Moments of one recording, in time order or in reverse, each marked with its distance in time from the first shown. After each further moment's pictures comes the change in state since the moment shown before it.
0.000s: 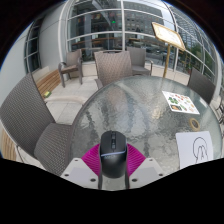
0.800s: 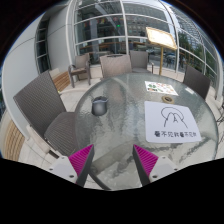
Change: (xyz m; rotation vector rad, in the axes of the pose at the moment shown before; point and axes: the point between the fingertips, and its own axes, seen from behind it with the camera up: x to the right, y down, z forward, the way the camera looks) arm 0.067 0.128 -0.180 0.040 -0.095 -0.016
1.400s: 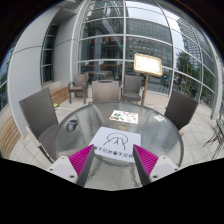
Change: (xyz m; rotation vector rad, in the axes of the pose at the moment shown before) arm 0.214 -0.074 -0.196 0.224 0.032 -0.117
